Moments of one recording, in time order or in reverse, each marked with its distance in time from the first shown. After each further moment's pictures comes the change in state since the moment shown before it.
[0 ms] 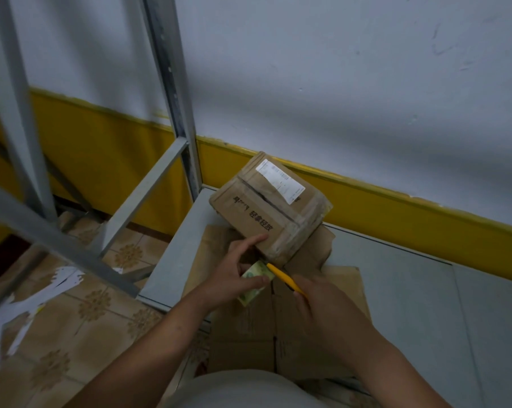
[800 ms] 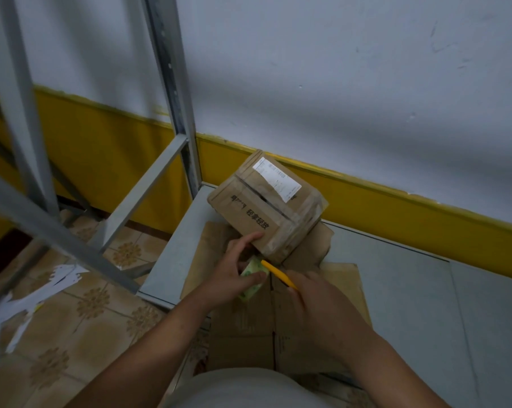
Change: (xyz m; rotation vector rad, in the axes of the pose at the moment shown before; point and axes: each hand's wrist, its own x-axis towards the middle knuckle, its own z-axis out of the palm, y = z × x) left_hand -0.004 -0.010 0.003 0.033 0.048 0.028; right_hand -0.002 -0.005 0.006 -0.011 0.048 -0.060
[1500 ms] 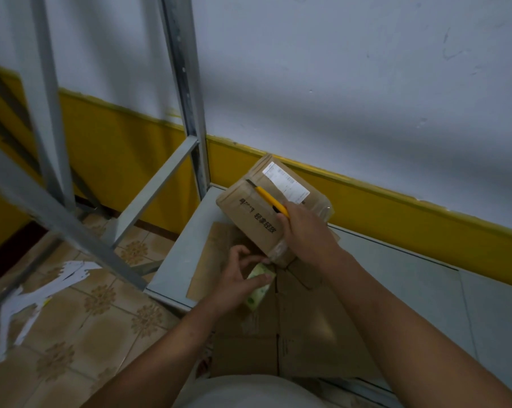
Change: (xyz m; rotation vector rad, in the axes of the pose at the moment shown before) left_hand -0.007 -0.021 0.012 -0.186 0.129 -0.218; right_hand 0.145 0.022 -0.009 0.012 0.248 -0.080
